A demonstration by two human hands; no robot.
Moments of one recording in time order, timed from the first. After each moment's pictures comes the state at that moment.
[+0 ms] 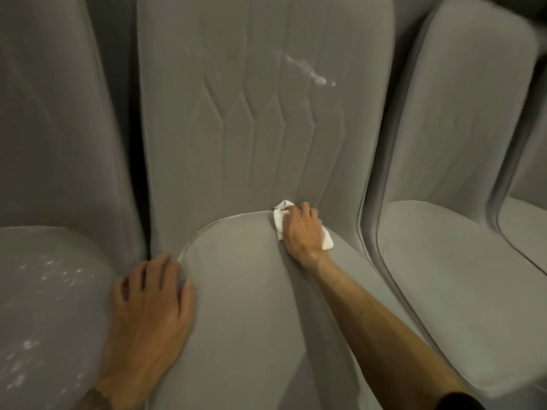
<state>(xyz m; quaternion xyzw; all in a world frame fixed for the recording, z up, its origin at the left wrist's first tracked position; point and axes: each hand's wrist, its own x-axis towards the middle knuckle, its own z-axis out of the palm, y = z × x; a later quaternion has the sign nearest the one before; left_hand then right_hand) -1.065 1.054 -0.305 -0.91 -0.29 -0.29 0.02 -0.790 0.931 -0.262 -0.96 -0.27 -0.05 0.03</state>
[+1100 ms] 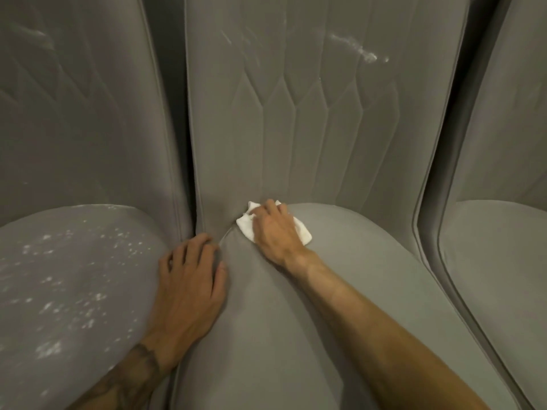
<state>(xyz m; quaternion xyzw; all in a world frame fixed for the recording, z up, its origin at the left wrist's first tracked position) -1.064 1.049 -0.293 -0.92 -0.32 -0.22 0.00 -0.857 1.002 -0.276 -0.84 -0.51 -0.03 0.16</state>
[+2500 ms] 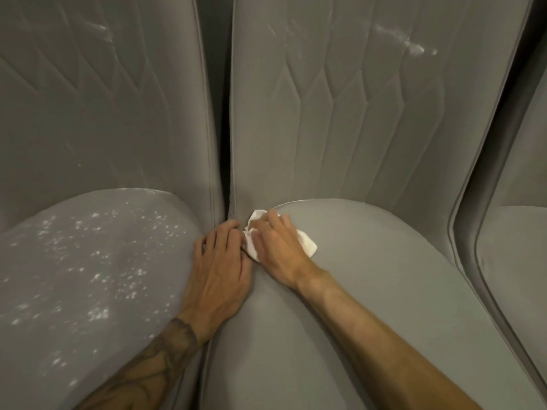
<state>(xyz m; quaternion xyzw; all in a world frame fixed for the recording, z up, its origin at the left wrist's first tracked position) -1.069 1.046 -0.284 -0.92 -0.31 -0.23 -0.09 -0.918 0.991 -0.277 -0.78 -0.57 0.06 0.26</state>
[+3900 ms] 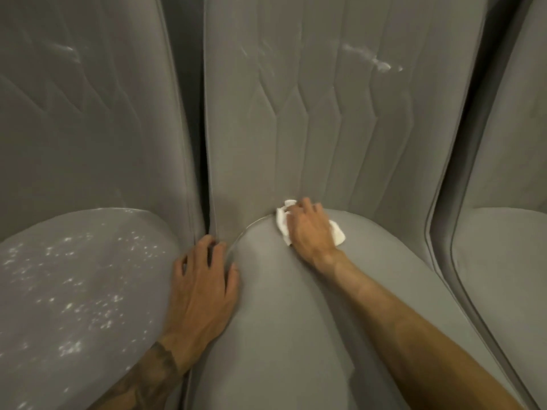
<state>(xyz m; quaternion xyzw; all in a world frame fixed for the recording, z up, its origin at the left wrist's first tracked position) -1.065 1.044 -0.277 -0.92 -0.35 -0.19 -0.04 -0.828 0.978 -0.262 -0.85 -0.50 -0.07 0.12</state>
